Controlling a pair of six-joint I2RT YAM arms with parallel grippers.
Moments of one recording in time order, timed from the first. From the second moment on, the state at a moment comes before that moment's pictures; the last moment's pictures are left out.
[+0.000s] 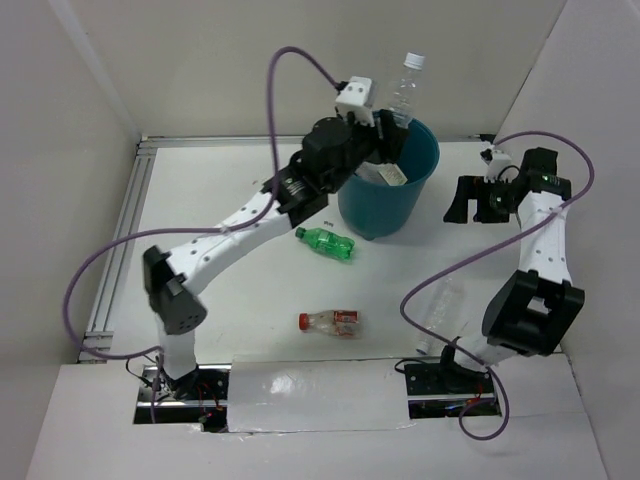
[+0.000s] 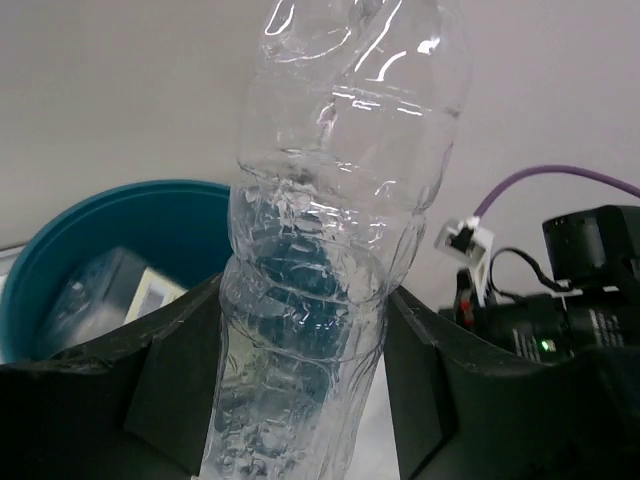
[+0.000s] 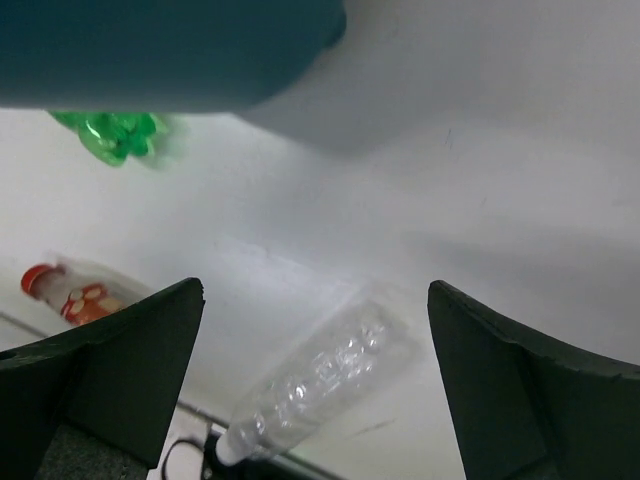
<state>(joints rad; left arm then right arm) -0.88 1.80 1.94 -0.03 -0.26 -0.33 -0.38 1.46 1.40 -0.97 -0.59 -0.34</state>
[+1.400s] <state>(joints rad) -1.15 0.96 0.69 -0.21 -0.34 -0.32 -0.29 2.07 1.31 -1.30 -0.37 -0.45</state>
